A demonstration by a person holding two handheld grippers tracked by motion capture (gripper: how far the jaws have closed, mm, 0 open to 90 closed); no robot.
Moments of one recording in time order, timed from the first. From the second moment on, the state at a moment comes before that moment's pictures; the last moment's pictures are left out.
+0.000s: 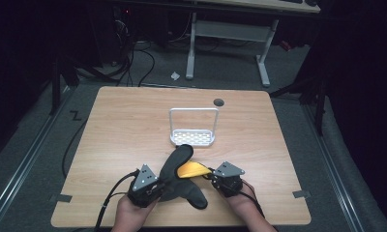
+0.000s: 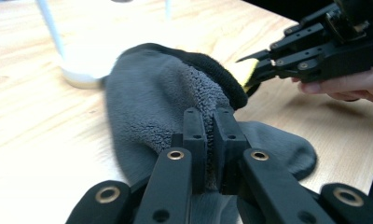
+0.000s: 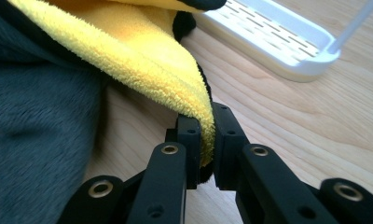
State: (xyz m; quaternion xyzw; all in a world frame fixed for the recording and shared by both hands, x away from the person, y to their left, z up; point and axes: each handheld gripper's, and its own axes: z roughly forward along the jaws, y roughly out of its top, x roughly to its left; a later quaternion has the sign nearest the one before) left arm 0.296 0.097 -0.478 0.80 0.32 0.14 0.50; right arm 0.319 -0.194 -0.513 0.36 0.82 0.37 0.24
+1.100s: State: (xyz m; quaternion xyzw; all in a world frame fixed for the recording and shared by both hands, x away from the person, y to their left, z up) left arm 0.346 0.160 -0.502 0.75 0.44 0.13 0.48; right arm 0.324 -0.243 -0.498 0.42 0.78 0.37 0.27
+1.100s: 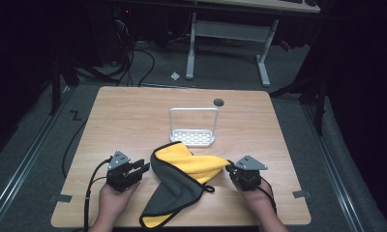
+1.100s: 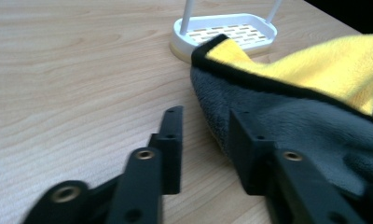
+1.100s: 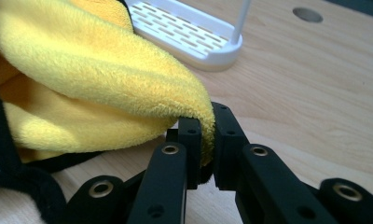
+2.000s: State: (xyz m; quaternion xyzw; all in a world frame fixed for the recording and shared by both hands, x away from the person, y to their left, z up) left arm 0.287 0.054 -0.511 0.86 0.30 0.07 0.41; right arm 0.325 -0.249 -0.507 0.43 0.79 0.37 0.25
